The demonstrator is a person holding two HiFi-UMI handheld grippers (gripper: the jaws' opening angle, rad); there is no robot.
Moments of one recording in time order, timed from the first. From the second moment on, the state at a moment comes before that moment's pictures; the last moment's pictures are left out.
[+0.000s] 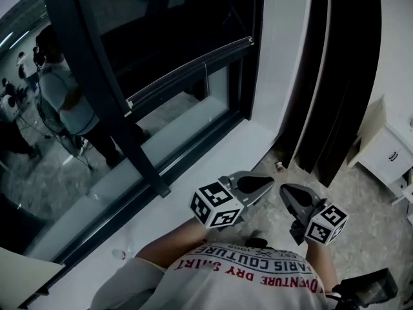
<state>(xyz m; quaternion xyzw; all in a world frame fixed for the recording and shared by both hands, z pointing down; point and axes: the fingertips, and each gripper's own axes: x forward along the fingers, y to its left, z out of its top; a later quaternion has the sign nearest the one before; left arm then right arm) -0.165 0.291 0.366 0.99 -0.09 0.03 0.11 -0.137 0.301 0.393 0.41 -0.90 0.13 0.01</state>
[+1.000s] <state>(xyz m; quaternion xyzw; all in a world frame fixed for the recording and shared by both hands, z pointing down) 0.042 -0.056 0.363 0.98 -0.18 0.01 0.11 0.093 -0.044 0.388 0.37 -0.92 0.12 0.01</state>
